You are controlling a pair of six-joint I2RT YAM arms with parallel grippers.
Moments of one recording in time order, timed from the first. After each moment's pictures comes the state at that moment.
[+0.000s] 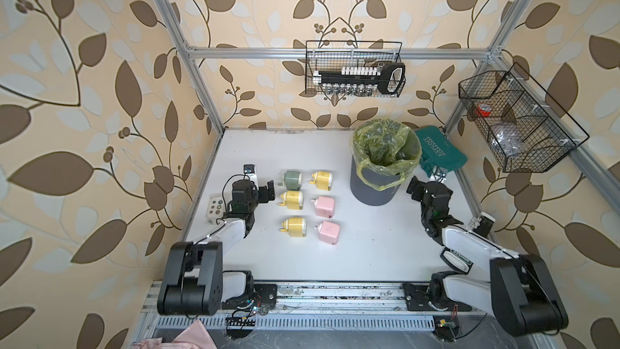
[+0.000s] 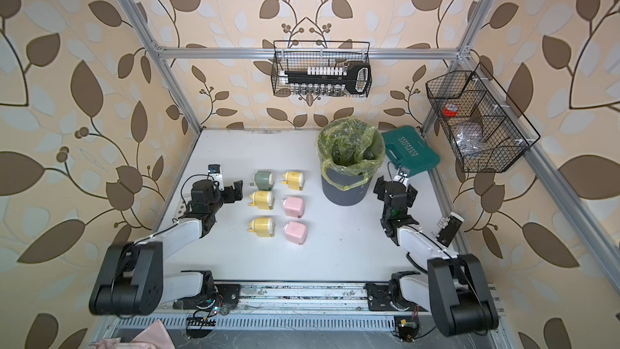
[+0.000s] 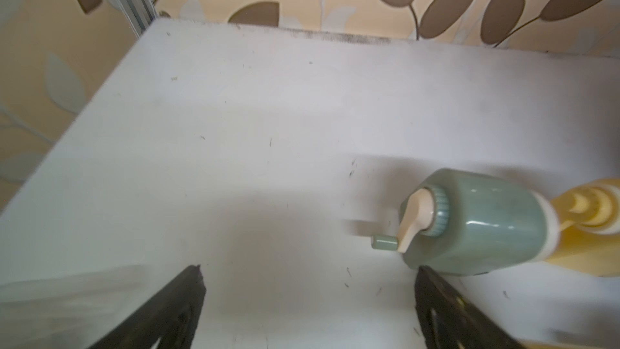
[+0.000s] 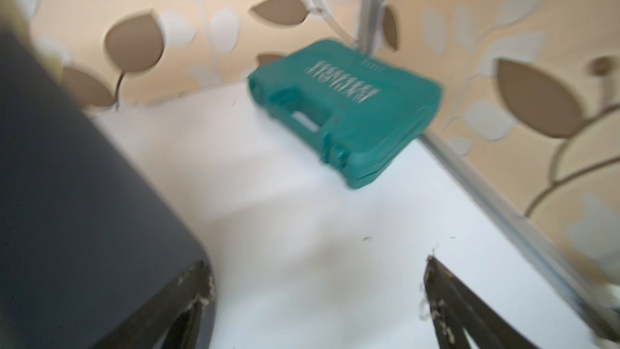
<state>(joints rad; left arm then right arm) 0.03 1.17 0.43 0.33 0.04 -0.08 0.07 1.12 0.47 0.26 0.53 0.34</state>
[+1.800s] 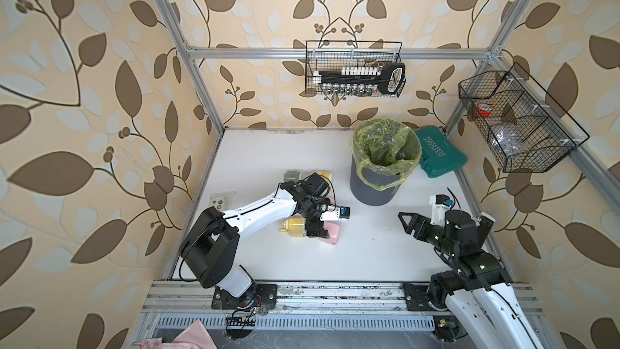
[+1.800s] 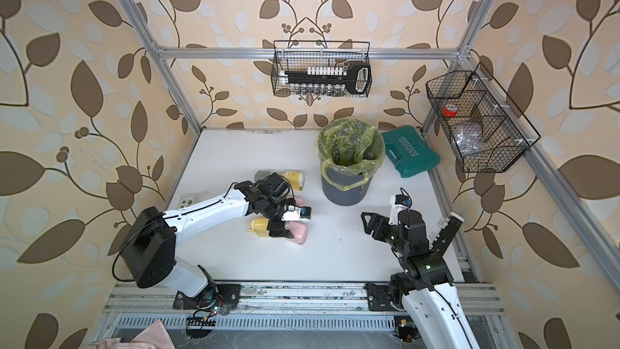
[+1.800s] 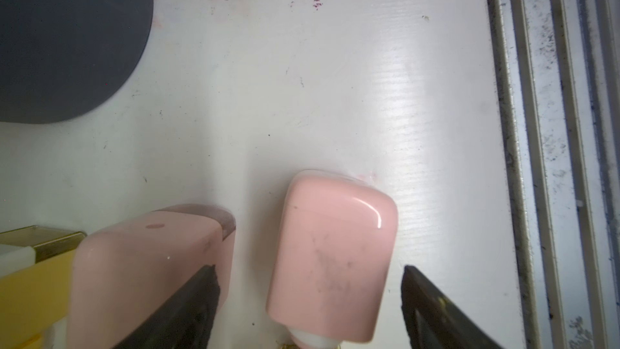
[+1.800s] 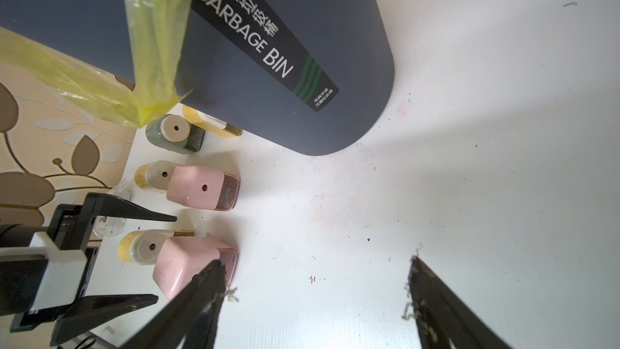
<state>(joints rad) -0.71 1.55 1.04 -0.72 0.37 0.89 0.17 0.40 0.46 -0.67 -0.16 0.58</state>
